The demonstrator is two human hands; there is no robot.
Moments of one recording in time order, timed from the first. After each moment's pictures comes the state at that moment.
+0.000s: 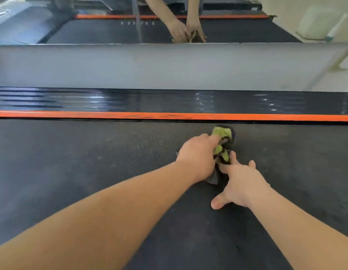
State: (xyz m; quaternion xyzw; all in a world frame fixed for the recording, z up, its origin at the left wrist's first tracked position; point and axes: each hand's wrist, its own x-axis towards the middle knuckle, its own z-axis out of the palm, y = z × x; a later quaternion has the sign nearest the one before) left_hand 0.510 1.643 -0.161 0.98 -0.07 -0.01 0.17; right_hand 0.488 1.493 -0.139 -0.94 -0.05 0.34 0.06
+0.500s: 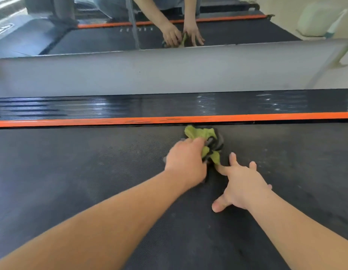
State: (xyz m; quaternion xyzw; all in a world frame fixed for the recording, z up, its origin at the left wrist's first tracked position) left_hand 0.487 1.654 -0.153 0.98 -0.02 0.02 0.18; right_hand 0.485 1.497 -0.132 -0.93 -0.04 0.35 0.05
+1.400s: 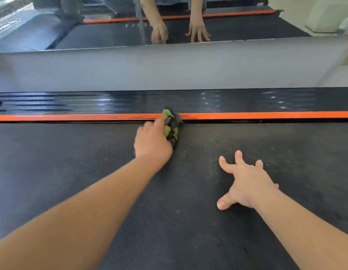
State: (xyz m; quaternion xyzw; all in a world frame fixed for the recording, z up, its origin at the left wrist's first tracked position) left_hand 0.511 1.743 -0.167 0.97 0.18 0.07 0.15; right_hand 0.487 1.496 -0.136 -0.94 -0.05 0.34 0.04
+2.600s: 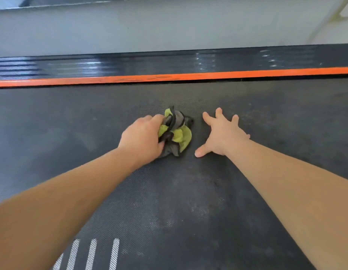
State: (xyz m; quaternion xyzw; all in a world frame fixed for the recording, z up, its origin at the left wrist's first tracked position) left_hand 0.398 1.702 -0.145 0.99 0.03 -0.03 0.14; right_hand 0.471 1.489 -0.138 -0.95 -0.06 0.29 0.09
